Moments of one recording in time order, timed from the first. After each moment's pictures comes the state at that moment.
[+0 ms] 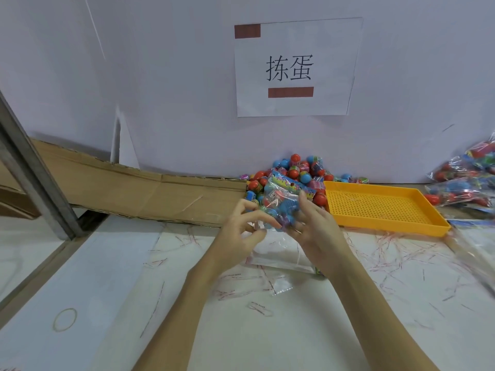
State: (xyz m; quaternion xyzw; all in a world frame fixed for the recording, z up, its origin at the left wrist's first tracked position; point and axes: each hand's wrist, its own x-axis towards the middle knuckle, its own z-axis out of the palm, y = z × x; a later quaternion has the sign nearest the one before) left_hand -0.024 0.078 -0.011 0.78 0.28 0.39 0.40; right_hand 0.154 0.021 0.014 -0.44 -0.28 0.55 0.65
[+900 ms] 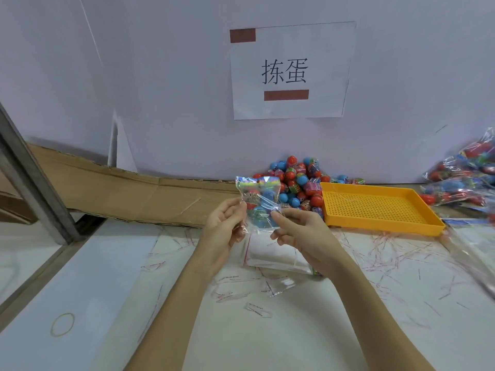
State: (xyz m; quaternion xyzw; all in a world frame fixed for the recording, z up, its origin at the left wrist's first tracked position) left_hand -0.022 0.096 -0.018 0.46 0.31 0.49 0.67; right_hand 0.154 0.016 0.012 -0.52 -0.45 0.49 0.55
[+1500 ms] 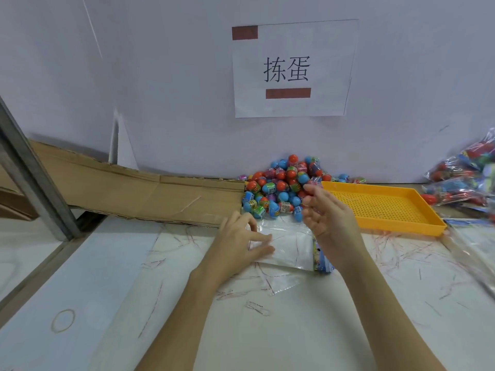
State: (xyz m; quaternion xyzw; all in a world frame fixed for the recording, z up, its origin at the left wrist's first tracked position) left_hand -0.023 0.085 -0.034 0.89 0.36 0.25 0.09; right_hand 0.182 0.014 0.017 -0.39 -0.31 0.48 0.72
